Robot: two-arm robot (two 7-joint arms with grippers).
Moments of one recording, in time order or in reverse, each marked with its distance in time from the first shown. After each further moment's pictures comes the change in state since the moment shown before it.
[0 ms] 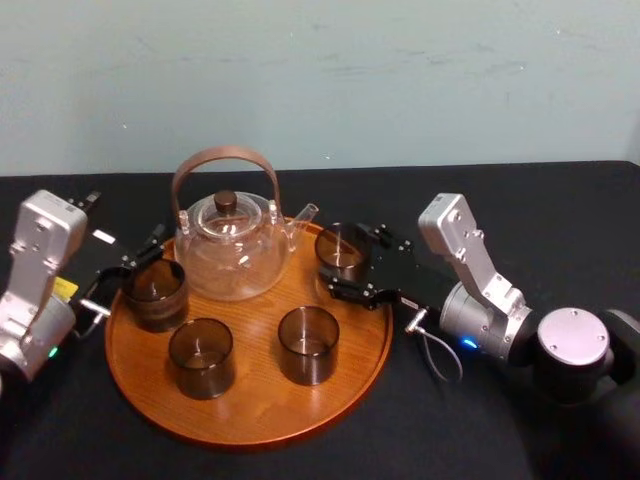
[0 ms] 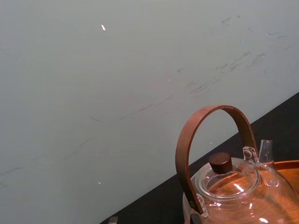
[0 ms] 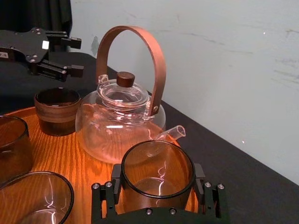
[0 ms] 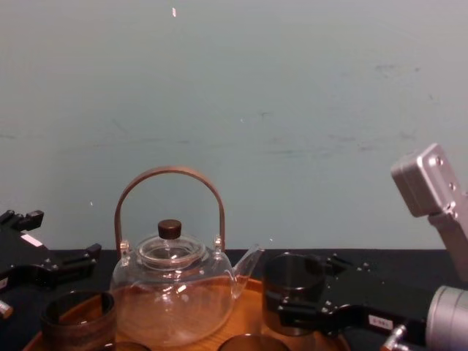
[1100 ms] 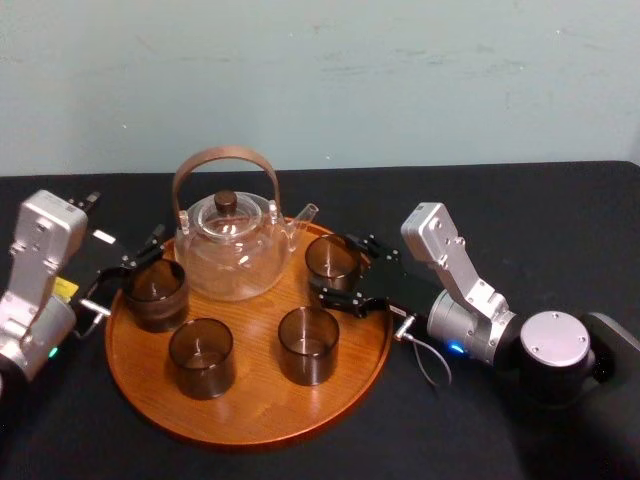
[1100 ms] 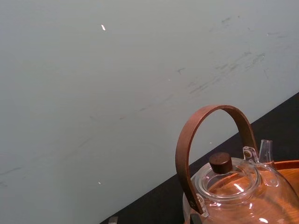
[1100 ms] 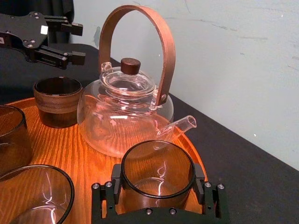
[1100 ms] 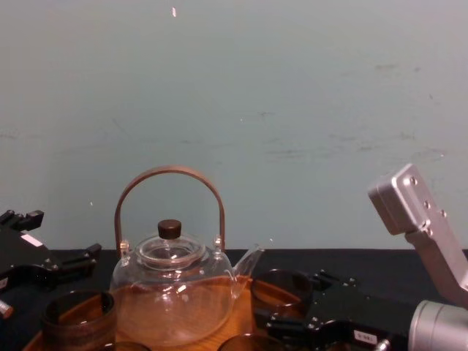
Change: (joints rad) left arm 0.000 0.000 0.000 0.000 0.000 0.000 0.000; right arm 0.037 -0.037 -0.020 0.094 -0.020 -0.020 0.005
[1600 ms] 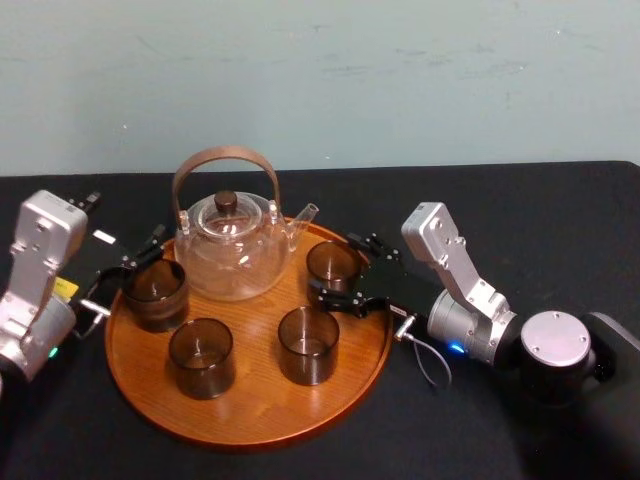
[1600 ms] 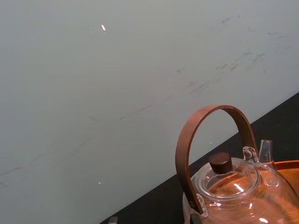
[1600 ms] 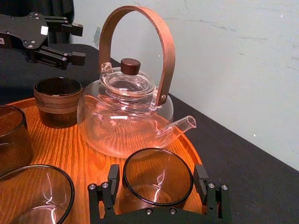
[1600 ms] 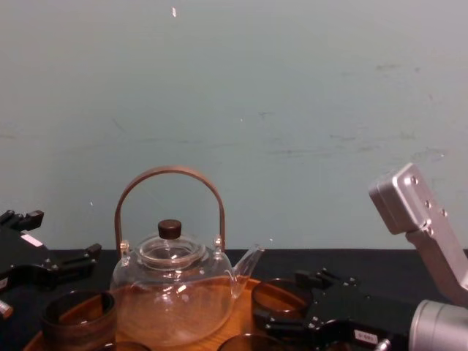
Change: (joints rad) left arm 0.000 0.000 0.000 0.000 0.000 0.000 0.000; right arm -0.001 0.001 0.001 -0.003 0.001 0.000 0.001
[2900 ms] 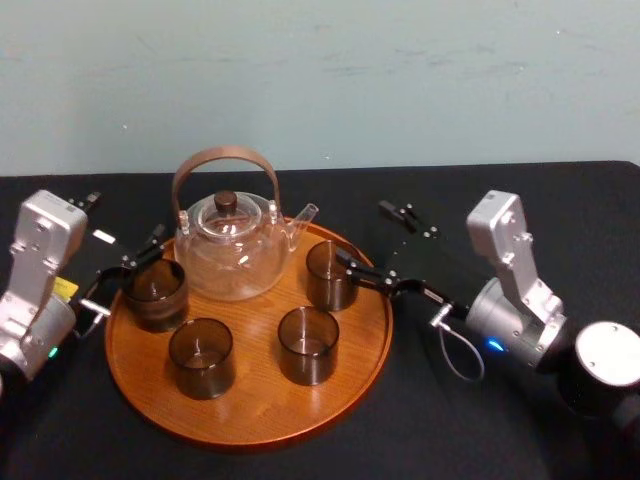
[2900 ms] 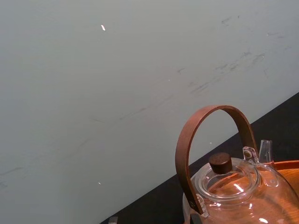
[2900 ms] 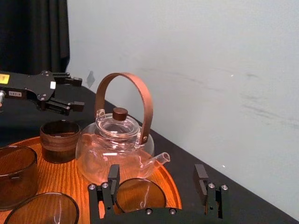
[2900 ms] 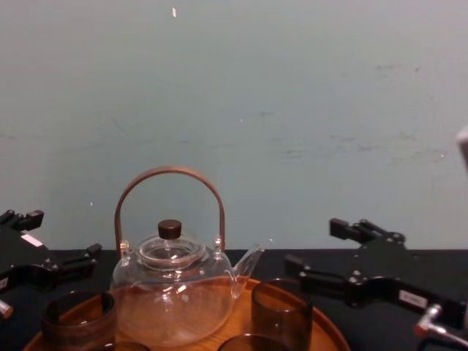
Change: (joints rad) left arm 0.000 0.000 0.000 0.000 0.000 0.000 0.000; right arm -0.128 0.078 0.080 -0.226 0.077 -0.066 -0.007
